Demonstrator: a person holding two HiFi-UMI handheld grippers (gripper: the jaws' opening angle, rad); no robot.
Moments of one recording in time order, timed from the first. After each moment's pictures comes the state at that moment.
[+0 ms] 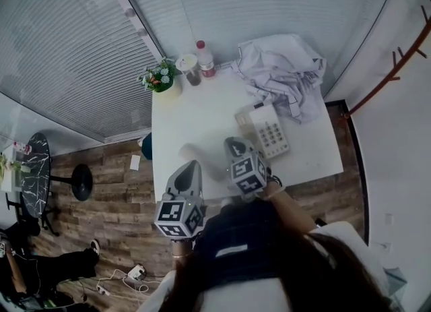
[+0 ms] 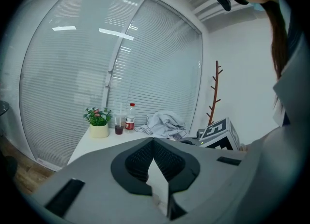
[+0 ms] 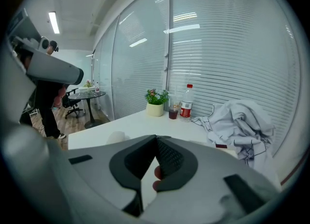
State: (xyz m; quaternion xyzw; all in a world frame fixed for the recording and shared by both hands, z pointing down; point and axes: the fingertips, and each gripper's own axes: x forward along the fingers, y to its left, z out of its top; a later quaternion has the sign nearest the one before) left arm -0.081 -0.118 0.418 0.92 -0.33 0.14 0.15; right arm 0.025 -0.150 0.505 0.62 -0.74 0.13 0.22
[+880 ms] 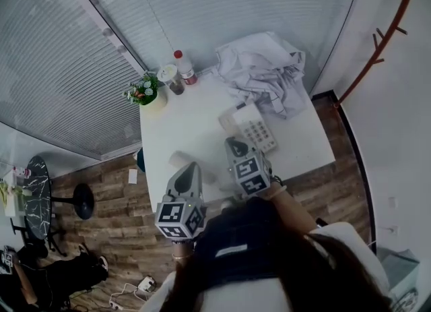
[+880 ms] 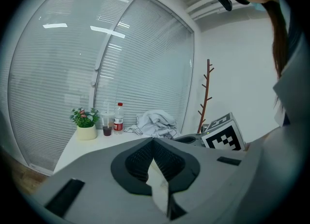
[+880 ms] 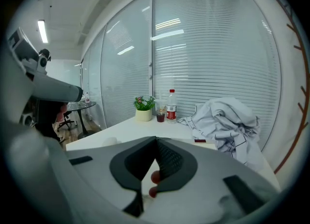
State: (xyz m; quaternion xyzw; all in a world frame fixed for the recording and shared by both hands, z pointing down) left arm -0.044 -0.101 0.414 0.94 -0.28 0.15 0.14; right arm 0.069 -0.120 0.484 0.67 -0.71 0.16 0.16
